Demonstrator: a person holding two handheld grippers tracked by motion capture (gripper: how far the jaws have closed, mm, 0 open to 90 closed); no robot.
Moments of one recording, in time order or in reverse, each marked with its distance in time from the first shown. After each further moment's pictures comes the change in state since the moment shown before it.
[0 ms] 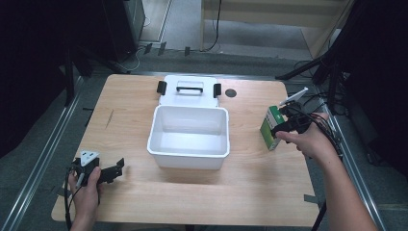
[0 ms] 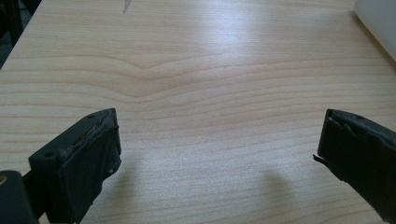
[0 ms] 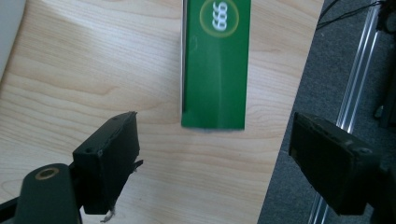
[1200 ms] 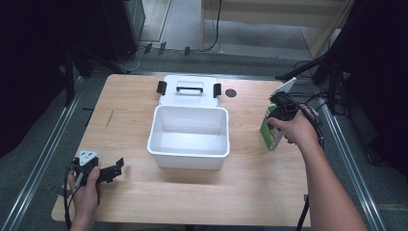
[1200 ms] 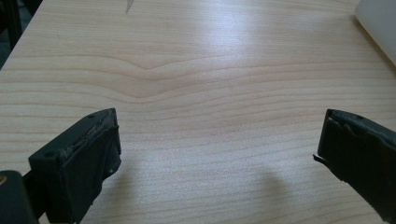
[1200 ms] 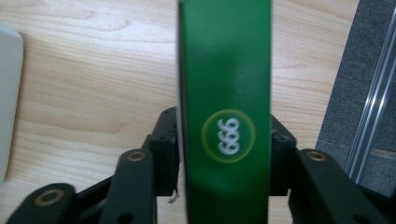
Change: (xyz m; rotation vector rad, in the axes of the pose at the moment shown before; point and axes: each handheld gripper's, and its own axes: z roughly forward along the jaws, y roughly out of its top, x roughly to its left) left arm 0.002 0.000 0.000 -0.004 -0.006 -0.012; right arm 0.002 0.046 0.032 0.099 0.047 0.102
